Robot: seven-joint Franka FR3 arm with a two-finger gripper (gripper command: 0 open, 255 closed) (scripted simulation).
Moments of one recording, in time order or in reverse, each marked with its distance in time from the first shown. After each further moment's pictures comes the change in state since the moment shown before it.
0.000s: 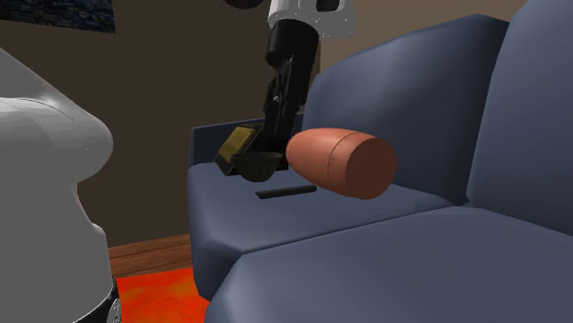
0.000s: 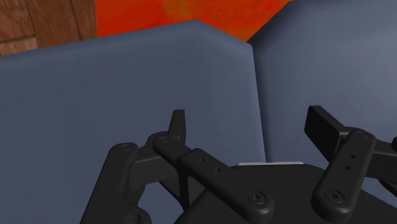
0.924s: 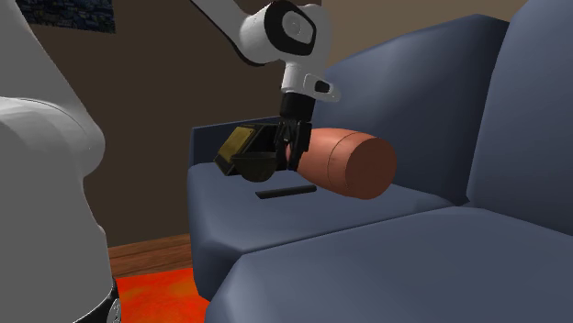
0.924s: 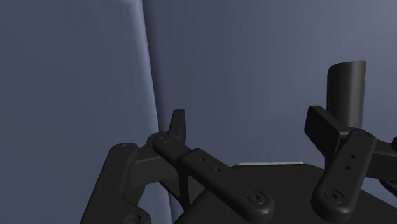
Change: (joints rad) arm 0.119 0.360 0.191 0.096 0.148 0.282 0.179
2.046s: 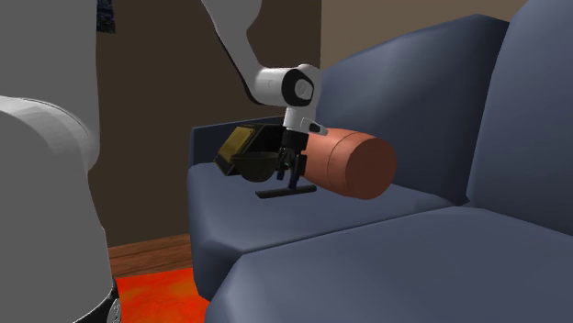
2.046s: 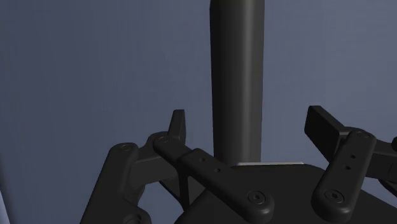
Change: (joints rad) arm 0.100 0.435 0.127 0.233 -0.038 0.237 0.182
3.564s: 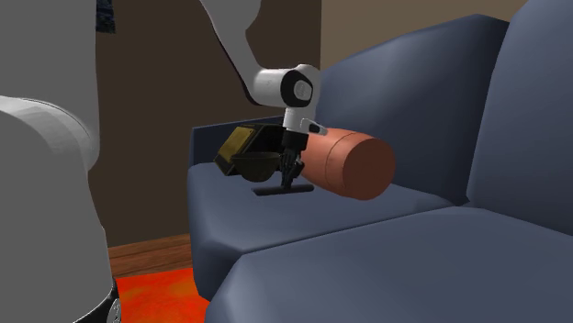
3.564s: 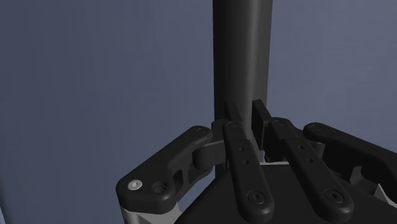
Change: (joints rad) arm 0.000 -0.004 0.002 -0.012 0.000 0.034 -0.002
